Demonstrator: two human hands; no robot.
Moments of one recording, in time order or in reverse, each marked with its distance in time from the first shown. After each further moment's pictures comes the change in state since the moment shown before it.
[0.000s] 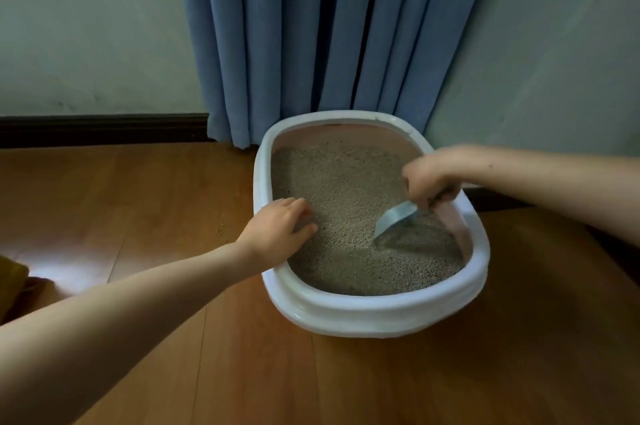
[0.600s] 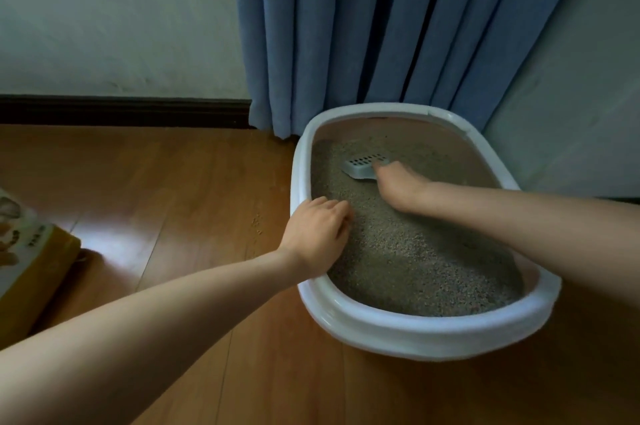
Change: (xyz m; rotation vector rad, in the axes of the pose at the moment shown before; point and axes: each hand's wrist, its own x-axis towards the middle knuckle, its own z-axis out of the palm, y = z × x) left_hand 0.006 -0.004 0.021 0.100 0.168 0.013; right_hand 0.097 -0.084 0.013 0.318 0.578 -0.250
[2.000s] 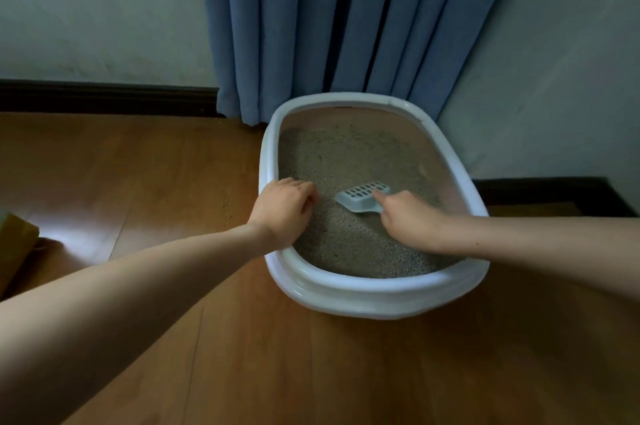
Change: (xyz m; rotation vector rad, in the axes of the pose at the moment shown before) left_hand 0.000 0.000 -0.003 -0.025 -0.012 -0.004; right_hand -0.112 0.032 0.005 -0.036 -0.134 0.021
